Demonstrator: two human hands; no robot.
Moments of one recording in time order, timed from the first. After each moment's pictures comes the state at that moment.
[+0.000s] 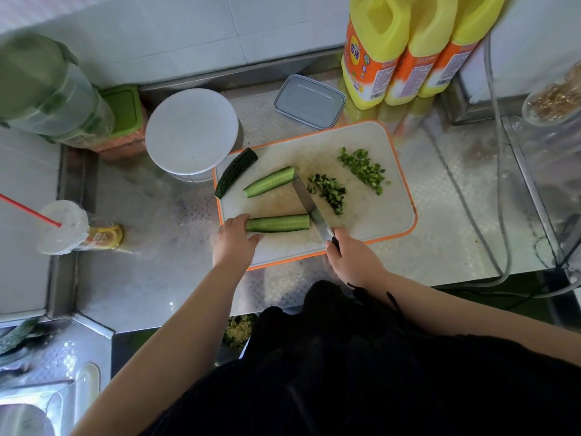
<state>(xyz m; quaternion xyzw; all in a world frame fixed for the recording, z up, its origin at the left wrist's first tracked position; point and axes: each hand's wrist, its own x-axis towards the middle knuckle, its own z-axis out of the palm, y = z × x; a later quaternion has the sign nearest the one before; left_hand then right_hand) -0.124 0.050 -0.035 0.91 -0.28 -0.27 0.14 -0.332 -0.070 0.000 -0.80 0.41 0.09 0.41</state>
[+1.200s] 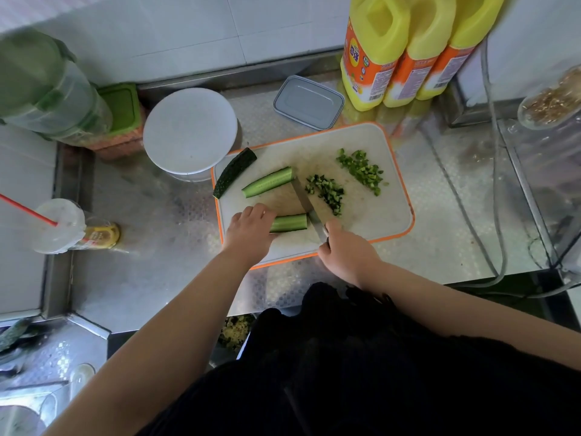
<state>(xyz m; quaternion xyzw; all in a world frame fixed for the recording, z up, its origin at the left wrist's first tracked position) -0.130 0.025 -0.035 0.82 -0.55 -0.15 -0.04 -0.319 -0.079 0.006 -0.84 0.39 0.15 0.35</state>
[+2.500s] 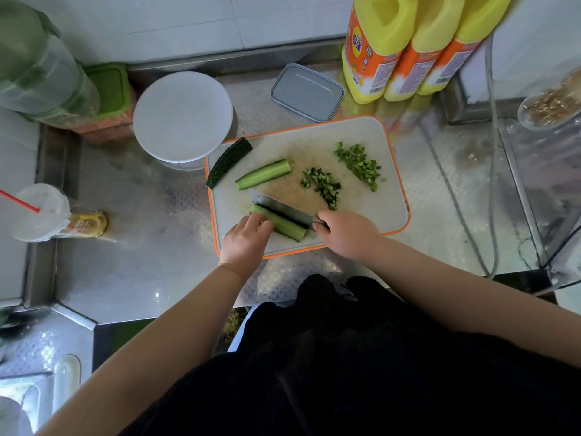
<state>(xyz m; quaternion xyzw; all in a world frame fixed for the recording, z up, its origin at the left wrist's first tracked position) -0.153 0.054 -0.061 0.82 -0.57 -0.02 0.11 -0.313 -0.113 -0.001 -0.89 0.30 0.15 0.30</state>
